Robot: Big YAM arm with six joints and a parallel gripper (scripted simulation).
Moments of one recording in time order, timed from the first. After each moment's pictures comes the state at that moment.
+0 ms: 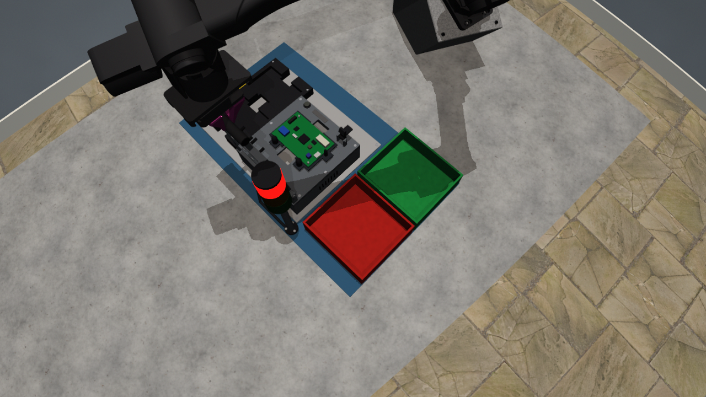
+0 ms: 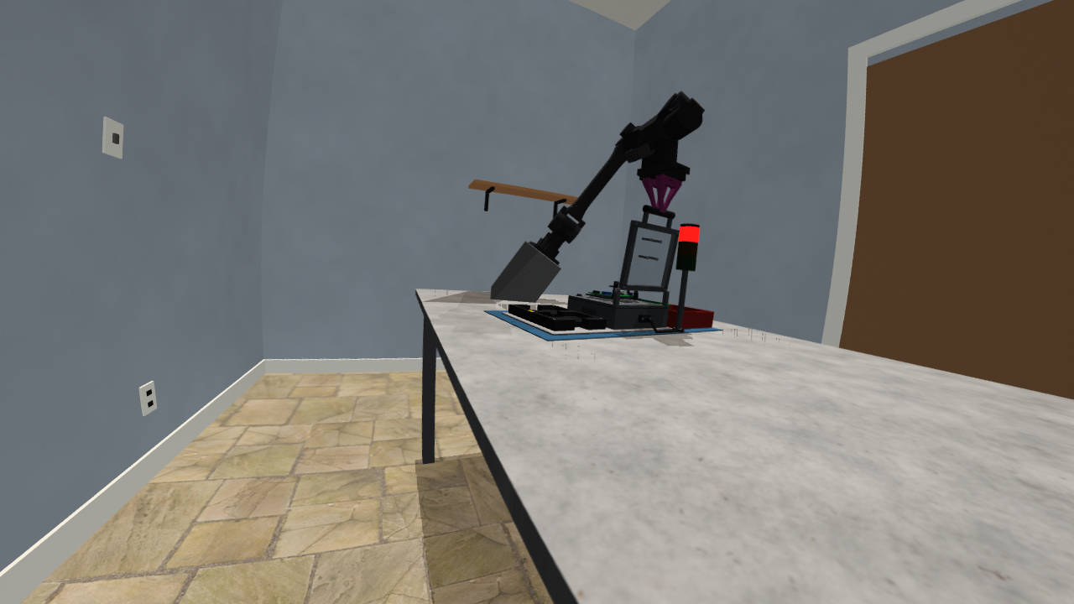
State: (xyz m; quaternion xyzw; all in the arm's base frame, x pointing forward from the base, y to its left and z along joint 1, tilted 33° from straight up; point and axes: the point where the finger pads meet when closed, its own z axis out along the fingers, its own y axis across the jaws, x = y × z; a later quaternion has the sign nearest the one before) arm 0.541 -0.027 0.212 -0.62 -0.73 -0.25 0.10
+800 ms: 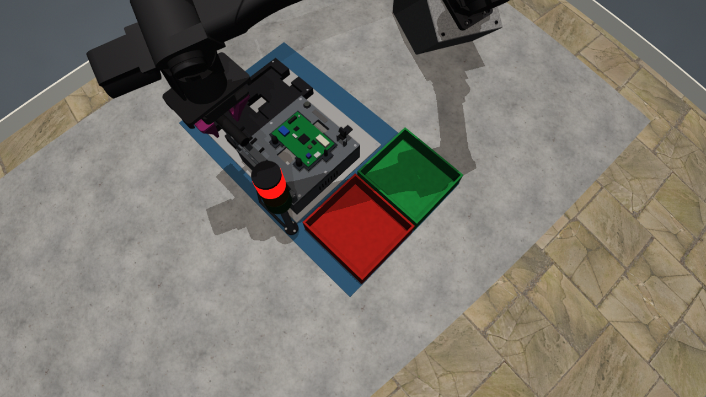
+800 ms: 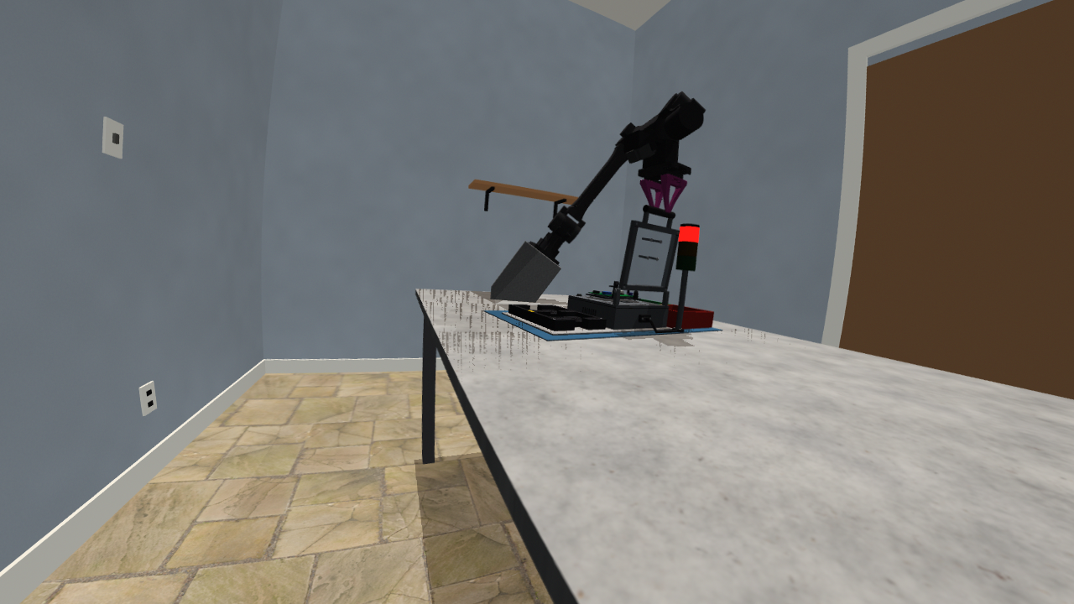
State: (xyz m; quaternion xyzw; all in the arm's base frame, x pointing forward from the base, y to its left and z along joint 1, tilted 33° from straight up) arm 0.544 -0.025 0.212 -0.62 -0.73 -0.26 0.10
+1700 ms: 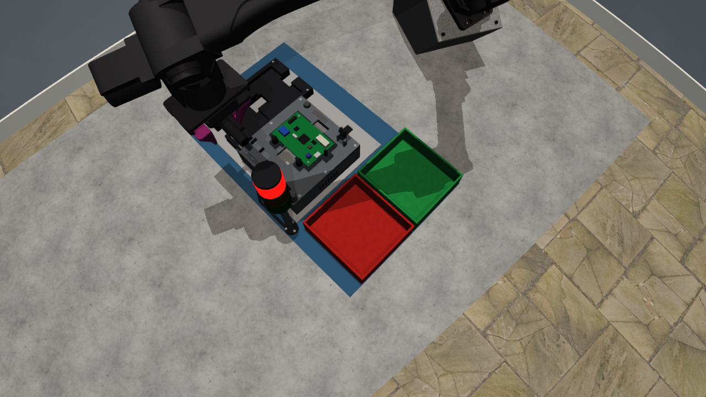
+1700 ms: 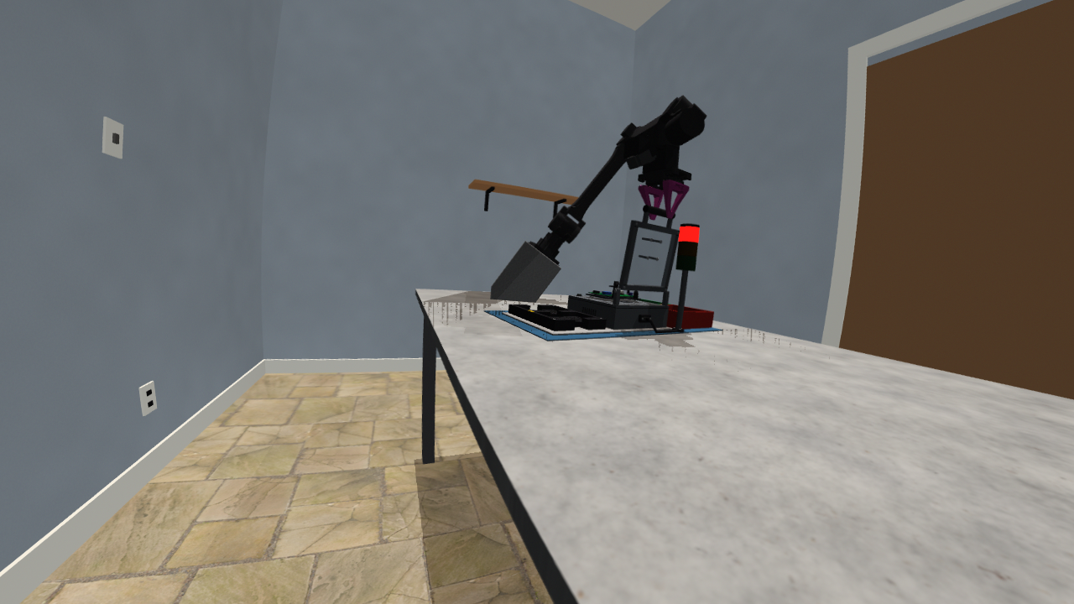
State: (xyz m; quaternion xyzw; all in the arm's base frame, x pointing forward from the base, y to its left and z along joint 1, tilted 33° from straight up) arm 0.549 -0.020 0.201 -0.62 -0.73 -0.26 0.11
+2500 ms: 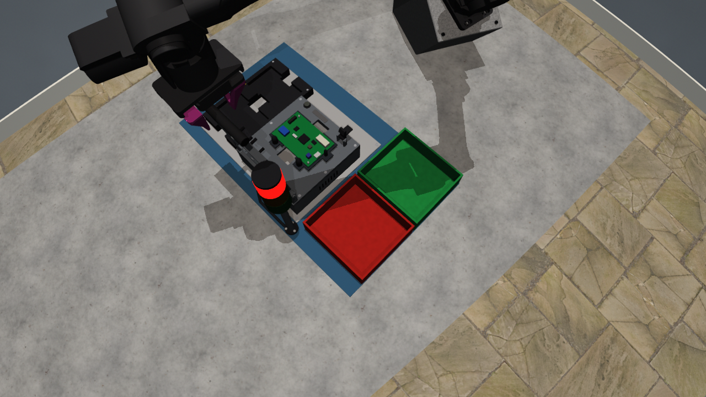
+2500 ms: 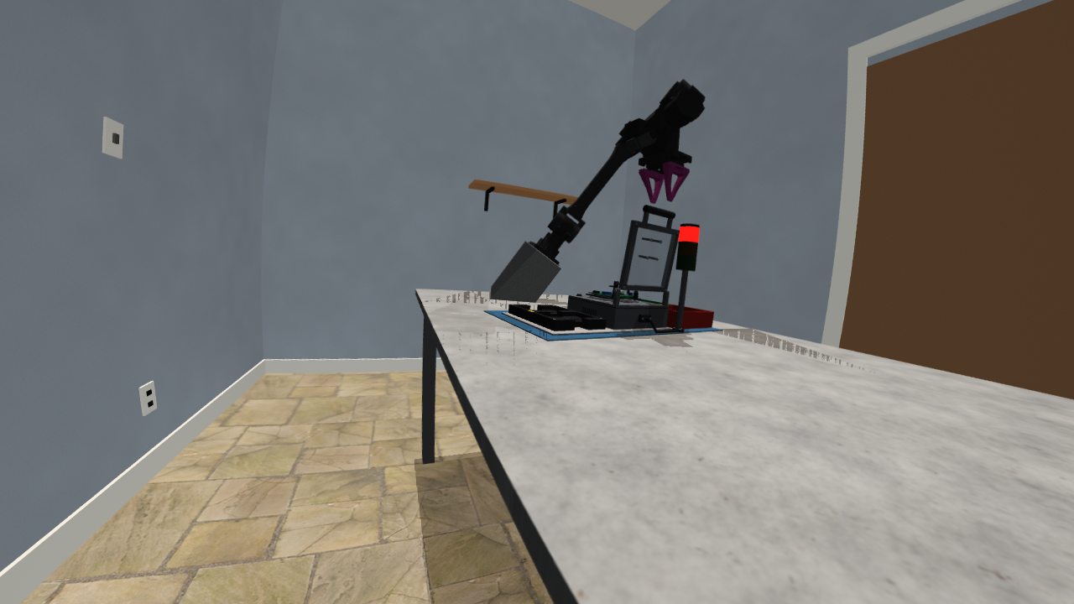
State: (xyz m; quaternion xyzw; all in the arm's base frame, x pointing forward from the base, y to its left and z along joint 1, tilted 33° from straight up) arm 0.541 -0.040 0.232 -0.62 -0.73 -0.25 0.12
